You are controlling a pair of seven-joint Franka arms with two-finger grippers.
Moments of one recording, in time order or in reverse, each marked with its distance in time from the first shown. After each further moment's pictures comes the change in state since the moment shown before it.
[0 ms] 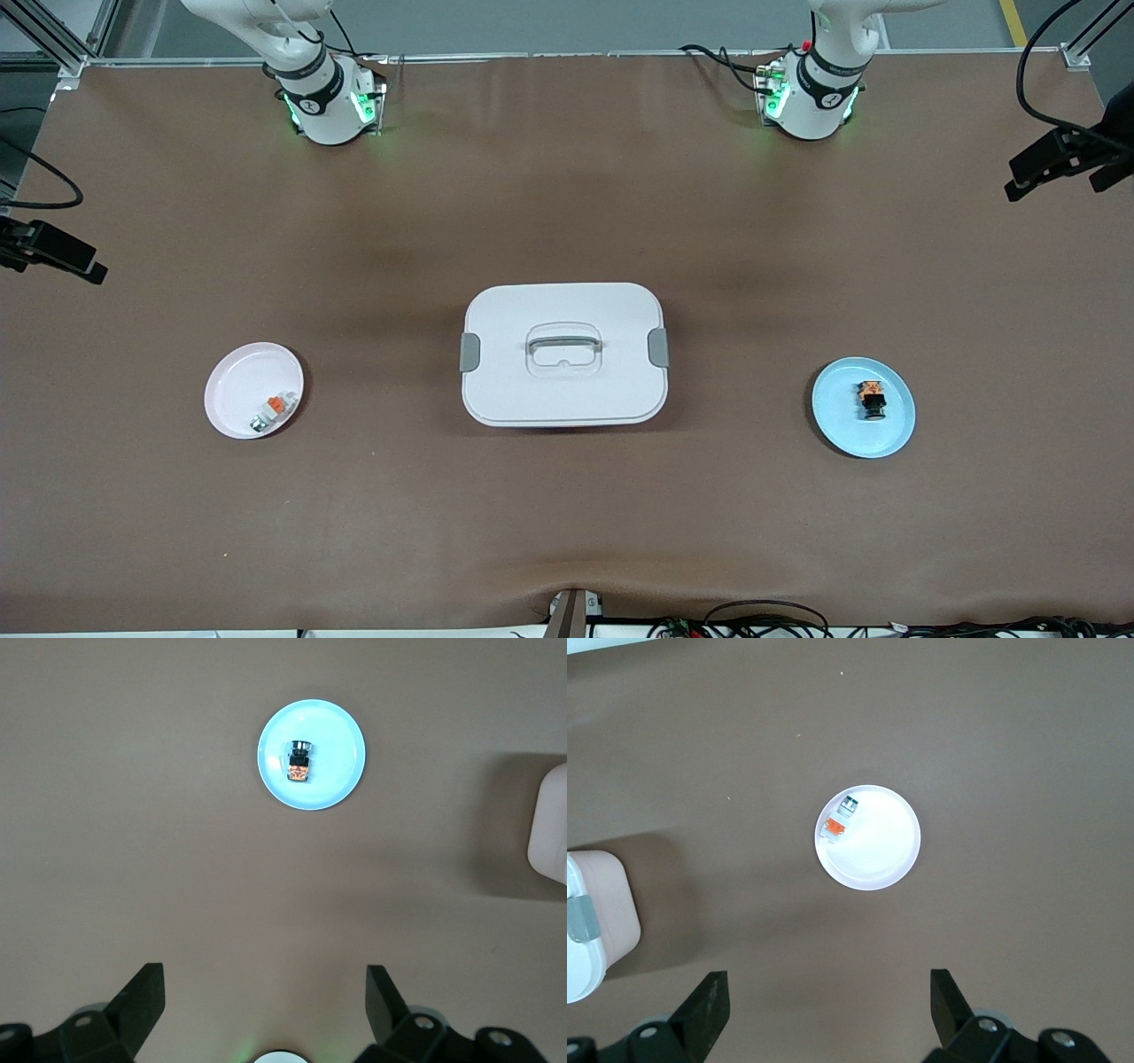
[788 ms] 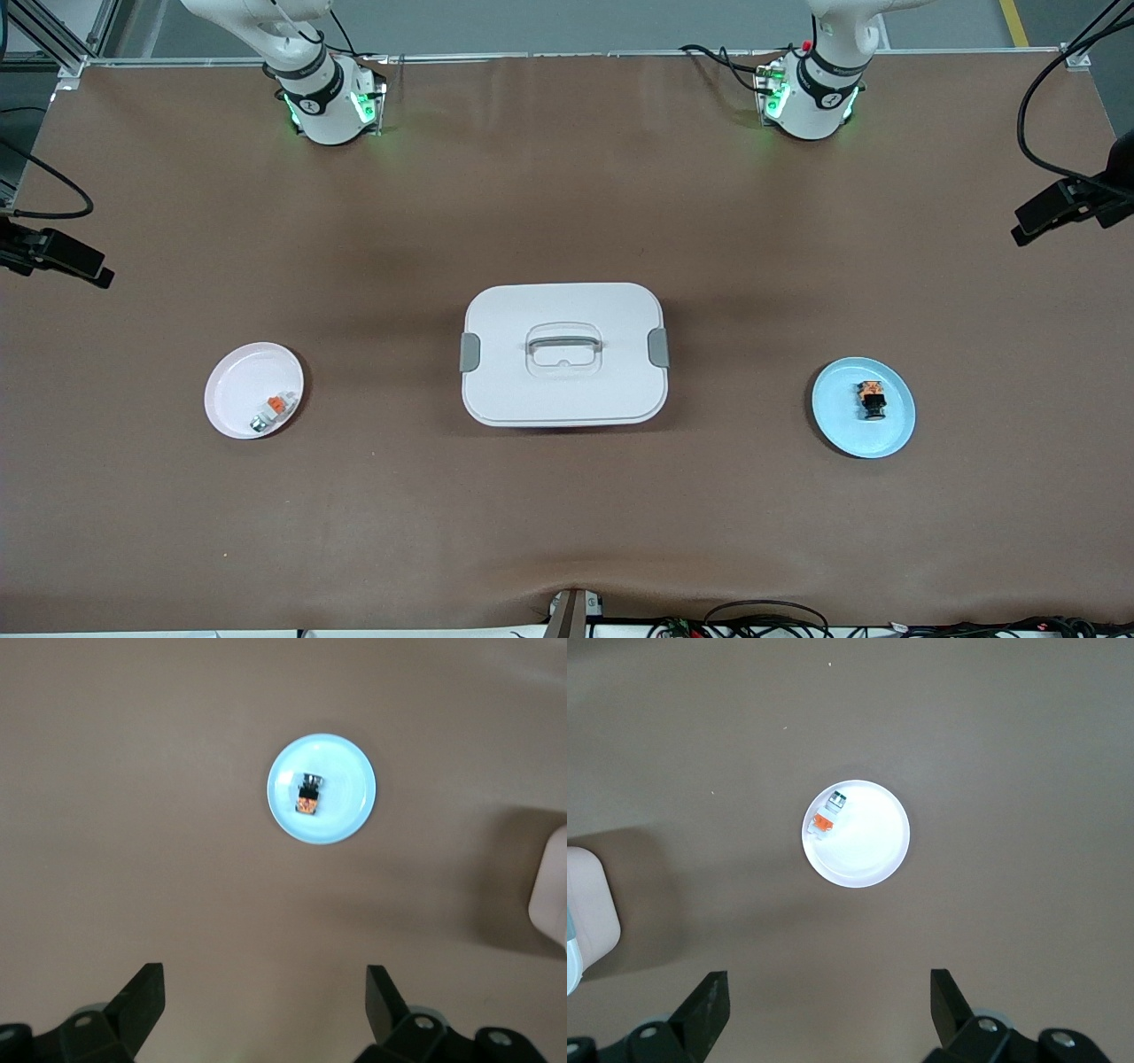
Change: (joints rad) left arm 0.057 0.100 -0.047 0.073 0.011 0.037 -0.079; right arm 0.007 0.015 0.000 -0.008 -0.035 -0.001 0.000
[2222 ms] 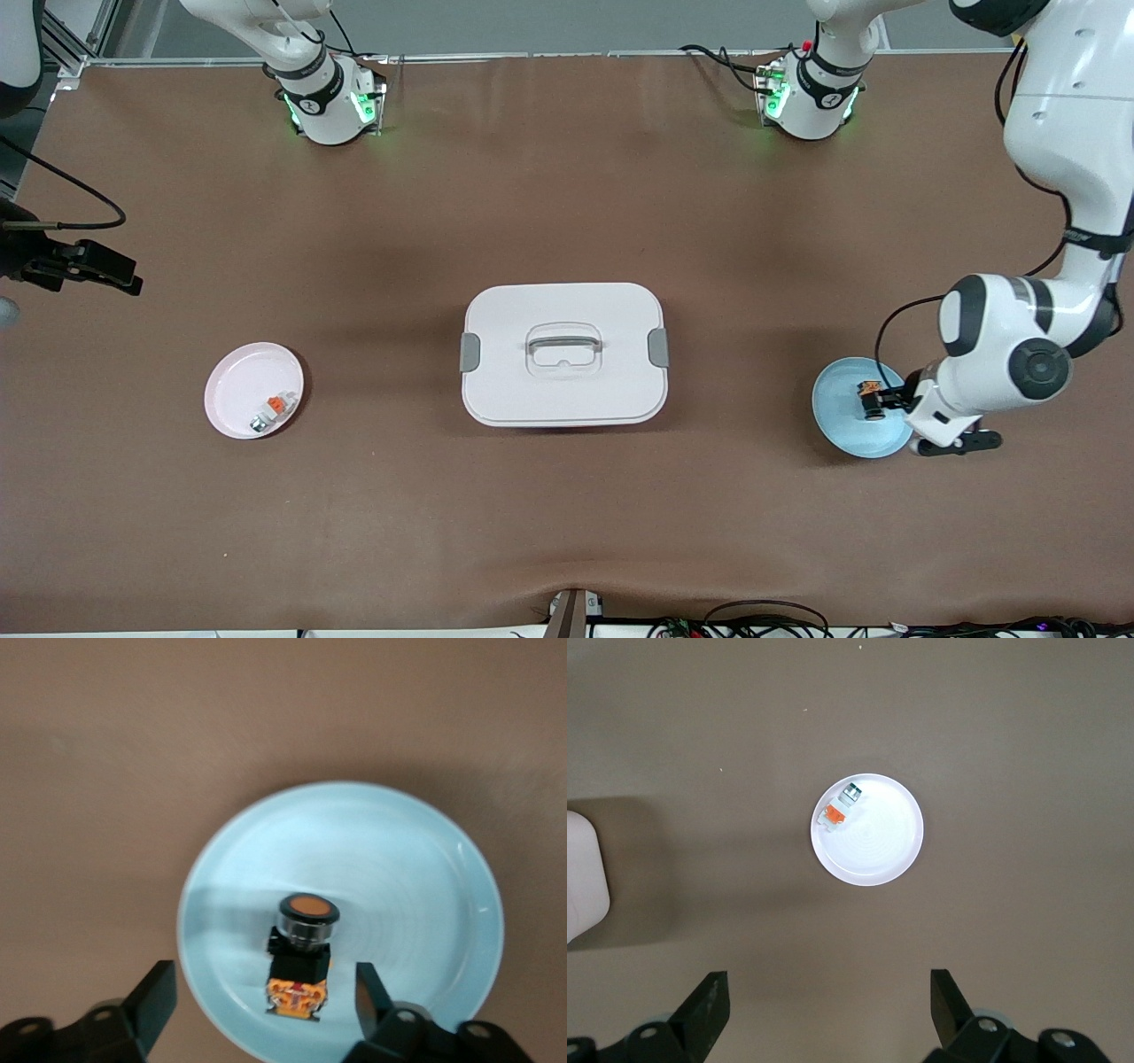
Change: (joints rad) left arm 0.175 0.639 -0.194 -0.102 0.225 0.652 -0.081; right arm 0.027 0.034 -0.006 -0.020 0.000 0.017 -0.086
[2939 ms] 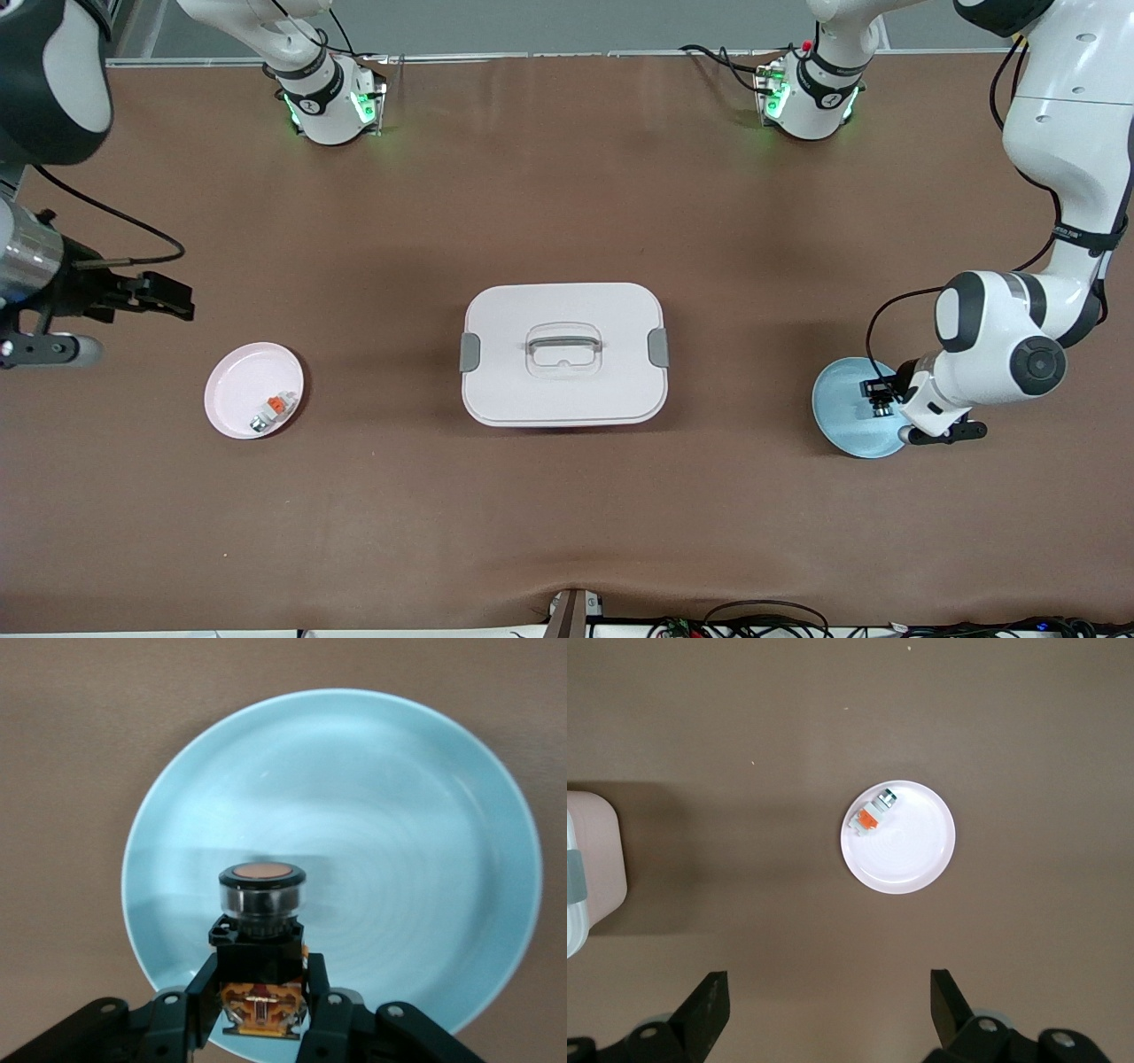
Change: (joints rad) left arm 0.010 0.054 0.000 -0.086 -0.034 0.054 0.025; right arm 0.079 0.112 -0.001 0.142 -0.002 -0.071 0.000
